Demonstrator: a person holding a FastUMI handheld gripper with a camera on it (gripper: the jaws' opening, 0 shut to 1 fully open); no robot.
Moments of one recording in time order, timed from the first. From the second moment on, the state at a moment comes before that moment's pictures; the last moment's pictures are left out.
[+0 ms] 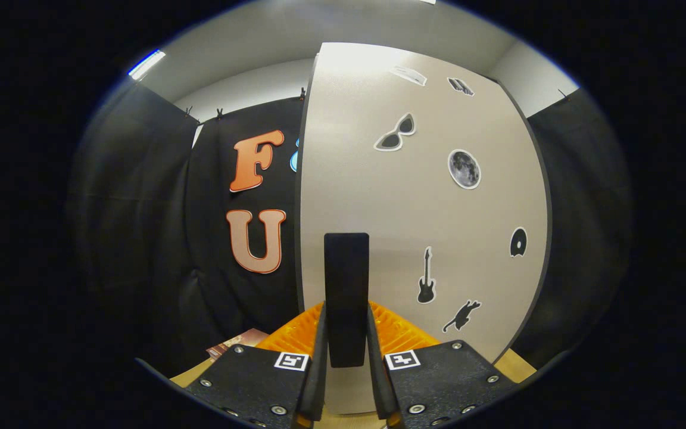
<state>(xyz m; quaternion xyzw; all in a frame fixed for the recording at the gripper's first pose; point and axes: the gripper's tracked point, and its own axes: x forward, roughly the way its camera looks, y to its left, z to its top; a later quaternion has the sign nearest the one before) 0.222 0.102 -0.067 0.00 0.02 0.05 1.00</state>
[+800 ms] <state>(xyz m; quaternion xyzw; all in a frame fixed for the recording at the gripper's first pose) 0.123 0.046 -0.061 0.00 0.02 0.06 1.00</state>
